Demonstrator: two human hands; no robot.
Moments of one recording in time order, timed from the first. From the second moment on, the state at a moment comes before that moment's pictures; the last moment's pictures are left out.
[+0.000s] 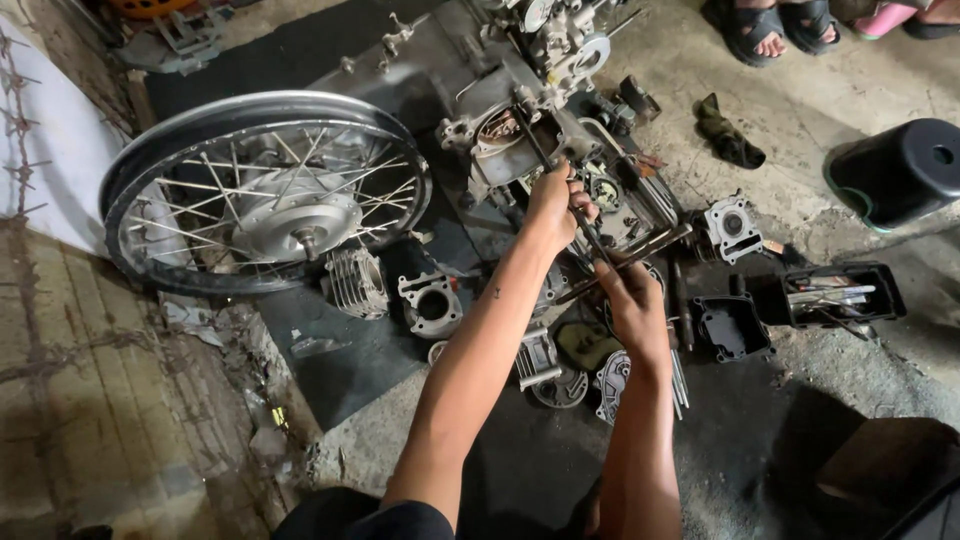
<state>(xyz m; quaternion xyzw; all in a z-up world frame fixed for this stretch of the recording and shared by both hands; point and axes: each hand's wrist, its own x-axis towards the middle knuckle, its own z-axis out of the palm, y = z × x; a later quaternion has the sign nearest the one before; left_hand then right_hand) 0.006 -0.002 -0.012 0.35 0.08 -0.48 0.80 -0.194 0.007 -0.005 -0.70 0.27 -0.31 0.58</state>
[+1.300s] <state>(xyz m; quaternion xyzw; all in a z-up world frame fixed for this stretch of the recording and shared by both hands) -0.009 0.007 -0.028 0.31 0.06 -0.46 0.83 -0.183 0.019 -0.007 -0.82 0.21 -0.39 0.36</state>
